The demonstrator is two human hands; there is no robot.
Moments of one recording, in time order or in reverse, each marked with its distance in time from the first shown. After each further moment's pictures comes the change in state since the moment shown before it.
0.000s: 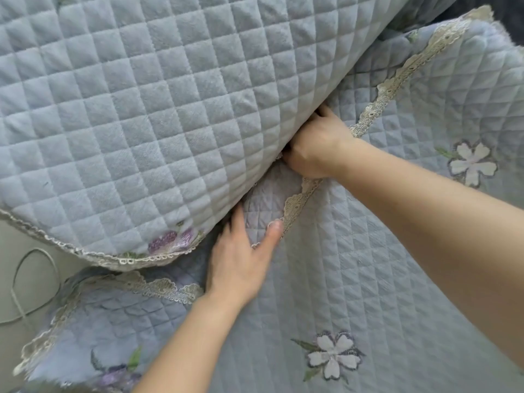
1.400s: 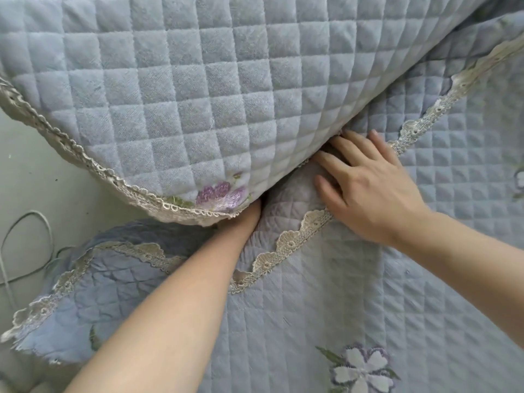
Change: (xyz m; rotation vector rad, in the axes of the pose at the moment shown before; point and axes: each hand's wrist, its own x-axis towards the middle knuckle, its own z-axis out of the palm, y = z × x) left_hand 0.069 -0.044 0.007 -0.392 -0.158 -0.326; right_hand -0.068 -0.056 0.044 0.031 0.281 -0.022
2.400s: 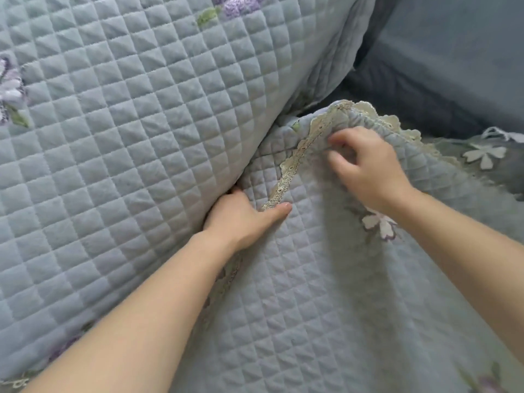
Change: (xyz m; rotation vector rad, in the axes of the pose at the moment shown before) left_hand -0.009 0.181 0.074 0.725 0.129 0.424; right_hand -0.013 0.207 -0.043 0.516 0.442 0.472
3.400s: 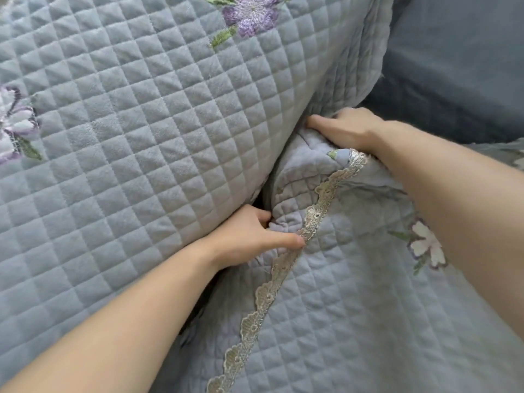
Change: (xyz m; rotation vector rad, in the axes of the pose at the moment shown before) left_hand 0.006 -0.018 -0.032 -0.509 -0.502 0.247; right_hand 0.109 -0.011 0.013 -0.206 -0.441 0.377
